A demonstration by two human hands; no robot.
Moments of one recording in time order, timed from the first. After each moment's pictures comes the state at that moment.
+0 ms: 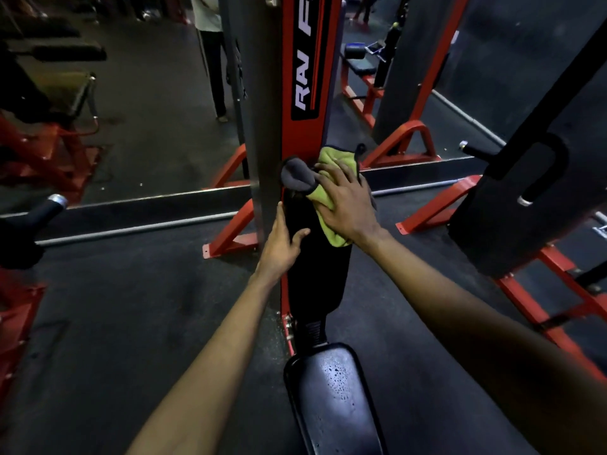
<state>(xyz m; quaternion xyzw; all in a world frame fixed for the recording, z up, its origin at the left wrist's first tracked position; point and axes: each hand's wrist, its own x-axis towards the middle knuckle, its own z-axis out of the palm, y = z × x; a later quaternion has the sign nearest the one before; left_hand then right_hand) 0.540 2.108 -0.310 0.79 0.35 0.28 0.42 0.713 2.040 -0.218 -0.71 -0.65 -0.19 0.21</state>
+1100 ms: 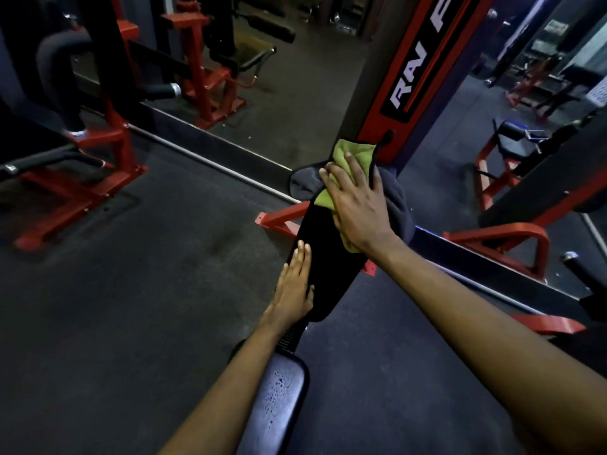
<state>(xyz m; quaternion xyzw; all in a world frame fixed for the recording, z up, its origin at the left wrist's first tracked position) 0.598 1.976 -0.427 0.74 0.56 0.29 0.25 0.723 2.053 -0.230 -0.48 -0.82 -0.29 0.07</state>
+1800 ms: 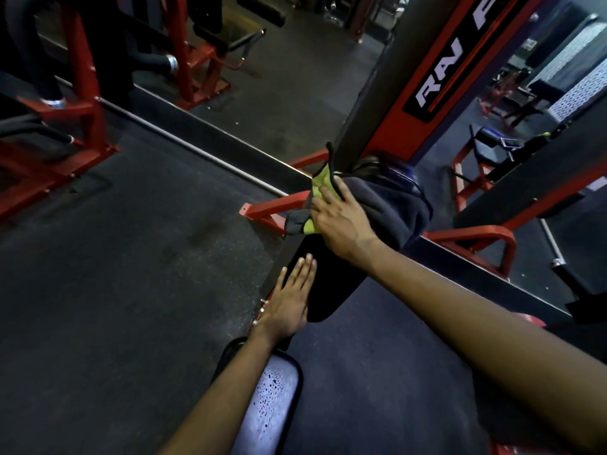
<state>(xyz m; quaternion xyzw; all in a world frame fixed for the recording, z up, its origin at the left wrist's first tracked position) 0.576 1.974 -0.481 0.82 0.52 0.21 0.13 0.667 2.056 -0.265 -0.38 -0.86 -0.32 -0.15</state>
